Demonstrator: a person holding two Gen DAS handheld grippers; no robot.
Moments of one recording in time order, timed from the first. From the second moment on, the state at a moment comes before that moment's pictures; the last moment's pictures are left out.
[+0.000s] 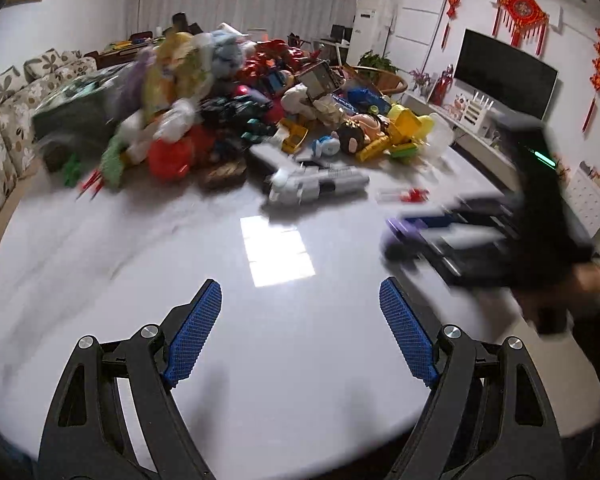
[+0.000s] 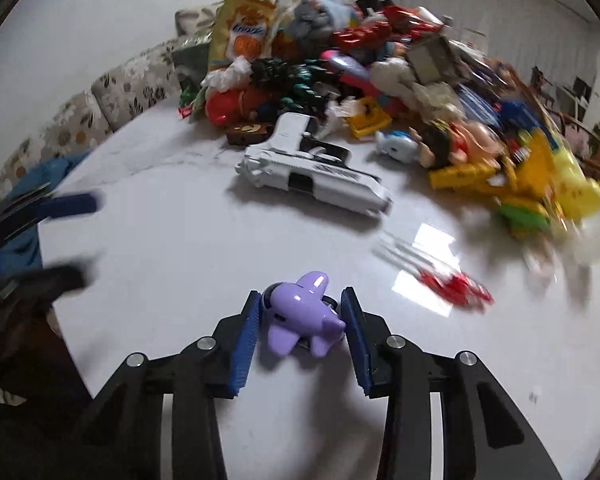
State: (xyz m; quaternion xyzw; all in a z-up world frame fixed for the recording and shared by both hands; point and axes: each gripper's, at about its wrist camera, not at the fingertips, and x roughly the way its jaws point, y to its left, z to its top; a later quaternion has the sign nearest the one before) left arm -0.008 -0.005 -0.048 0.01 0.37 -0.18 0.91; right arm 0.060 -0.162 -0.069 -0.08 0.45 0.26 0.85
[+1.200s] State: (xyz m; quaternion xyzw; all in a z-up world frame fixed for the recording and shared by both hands) left arm -0.004 -0.032 -0.025 -0.05 0.41 -0.13 0.90; right arm -0.003 -0.254 -0.029 0.05 0.40 0.28 0.87
